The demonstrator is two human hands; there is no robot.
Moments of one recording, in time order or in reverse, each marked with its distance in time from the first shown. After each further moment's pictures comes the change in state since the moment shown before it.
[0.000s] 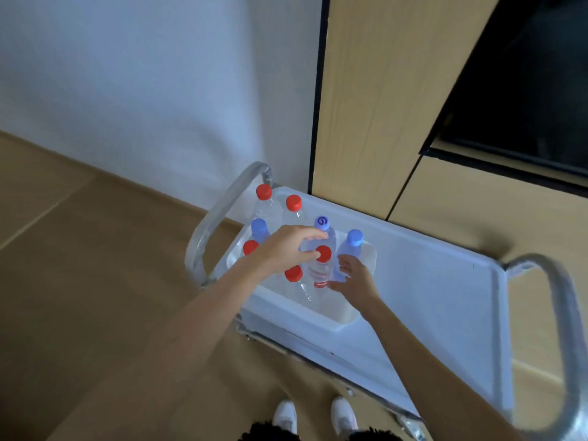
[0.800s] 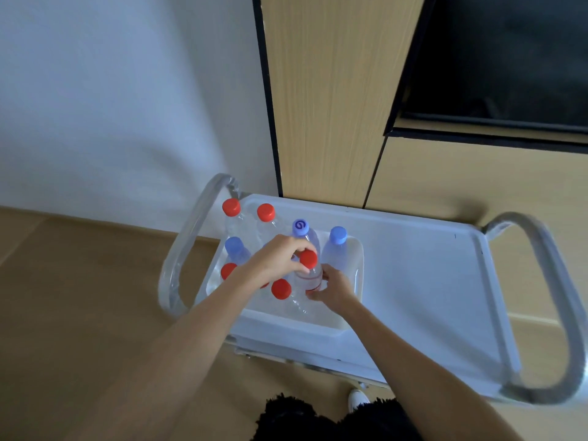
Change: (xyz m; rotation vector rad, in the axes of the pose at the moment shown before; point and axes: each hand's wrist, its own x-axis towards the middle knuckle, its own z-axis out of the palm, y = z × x) left_hand 0.043 -0.020 0.018 0.109 -0.215 0.033; right_hand 0.026 0.023 0.032 -0.054 0.031 0.042
